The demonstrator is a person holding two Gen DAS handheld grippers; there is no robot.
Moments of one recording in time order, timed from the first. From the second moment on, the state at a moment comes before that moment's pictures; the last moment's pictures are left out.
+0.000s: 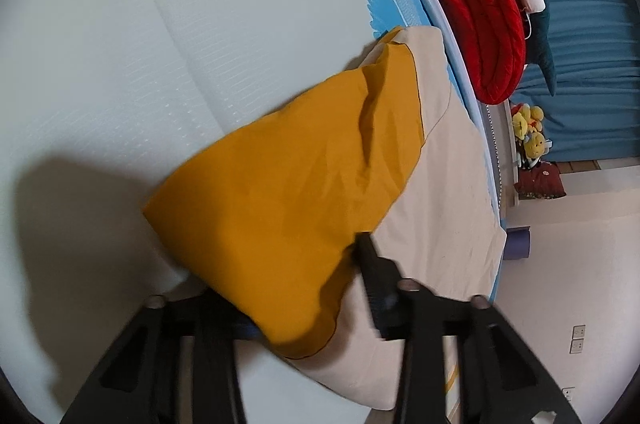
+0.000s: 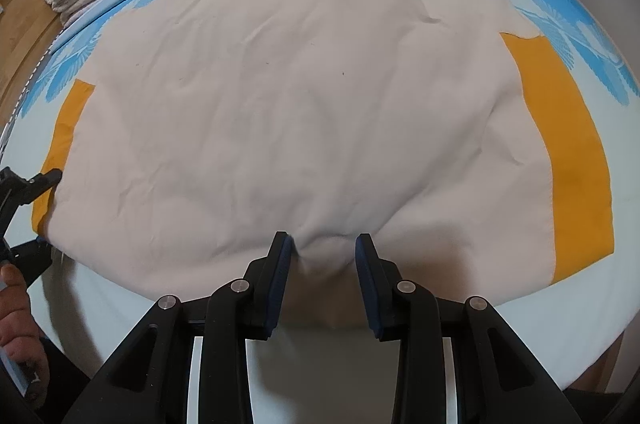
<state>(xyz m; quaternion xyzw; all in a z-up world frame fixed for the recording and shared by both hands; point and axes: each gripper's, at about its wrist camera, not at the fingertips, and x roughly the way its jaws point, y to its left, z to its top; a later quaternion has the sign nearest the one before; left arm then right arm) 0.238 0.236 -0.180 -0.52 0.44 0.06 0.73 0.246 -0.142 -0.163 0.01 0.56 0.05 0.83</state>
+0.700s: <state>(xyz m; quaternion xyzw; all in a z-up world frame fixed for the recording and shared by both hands) 0.207 0.240 -0.021 -0.26 0.44 -0.02 0.86 0.157 -0.085 -0.082 -0.03 0.39 0.01 0.92</state>
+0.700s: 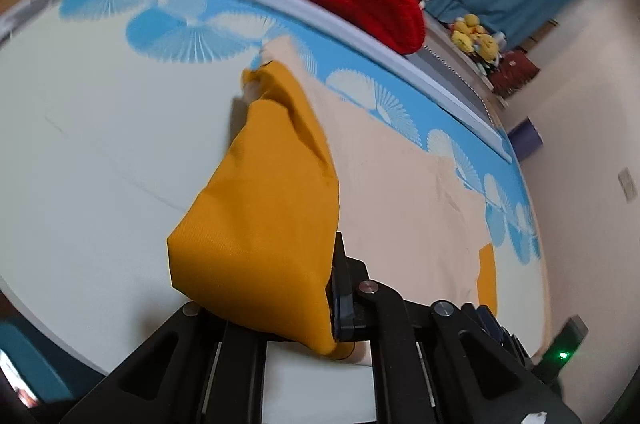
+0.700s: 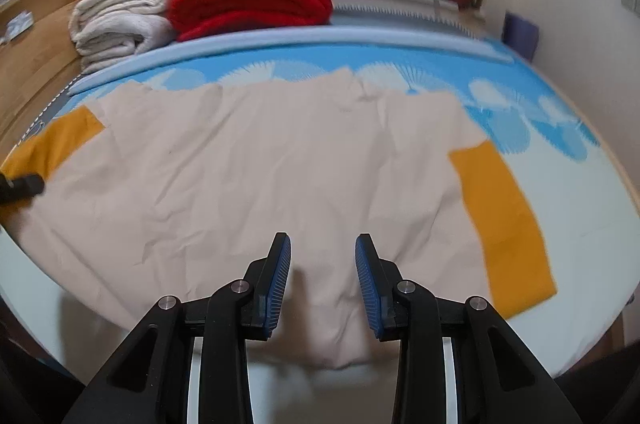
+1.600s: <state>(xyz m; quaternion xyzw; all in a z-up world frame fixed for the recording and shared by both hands) 0.216 0.159 -0.005 -0.15 0.40 -0.01 0.91 0.196 -0.234 0.008 -0.07 0.42 -0.01 0.91</state>
